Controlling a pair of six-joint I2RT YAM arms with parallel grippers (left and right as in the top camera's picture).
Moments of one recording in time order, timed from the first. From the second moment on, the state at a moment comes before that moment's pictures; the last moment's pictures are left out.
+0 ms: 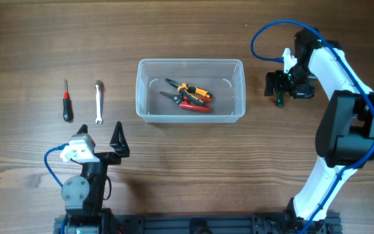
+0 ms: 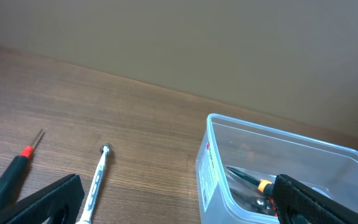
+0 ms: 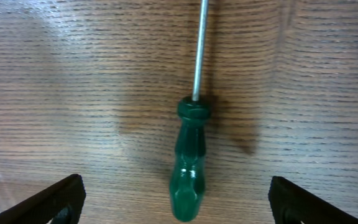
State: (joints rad) left arm 0.01 0.01 0.01 -0.07 0.05 -0.29; right arm -0.08 2.09 1.52 -1.01 -0.08 -0.04
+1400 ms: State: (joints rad) left arm 0.01 0.01 0.01 -0.07 0.05 -0.29; right arm -0.08 2.14 1.53 -0.97 0.01 -0.12
